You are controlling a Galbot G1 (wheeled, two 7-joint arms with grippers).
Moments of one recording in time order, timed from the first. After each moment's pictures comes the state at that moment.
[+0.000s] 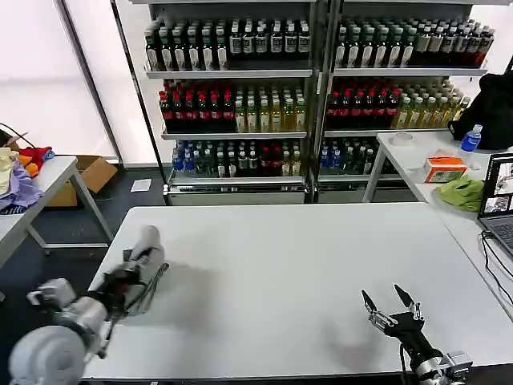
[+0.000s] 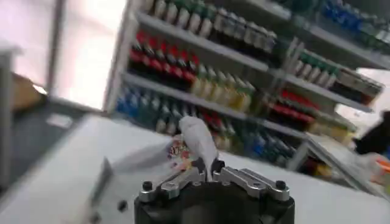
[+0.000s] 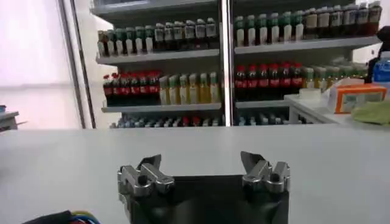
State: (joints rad) left arm 1.35 -1.07 -0.67 -2.12 -0.99 0.57 -0.14; right arm -1.62 1.24 0.76 2.00 0.43 -0.07 -0.25
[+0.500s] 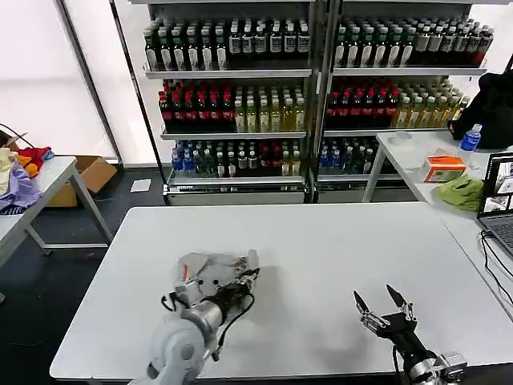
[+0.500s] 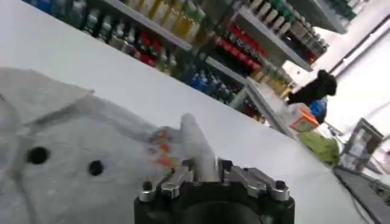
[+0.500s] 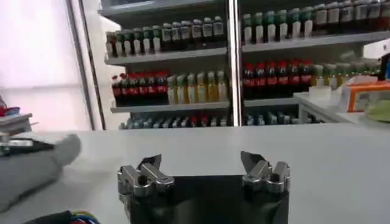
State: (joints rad) left arm 1.12 -1.32 -0.17 -1.95 -0.97 0.57 -0.32; right arm -1.64 1.23 0.71 2.07 0.44 -0.13 -0.21
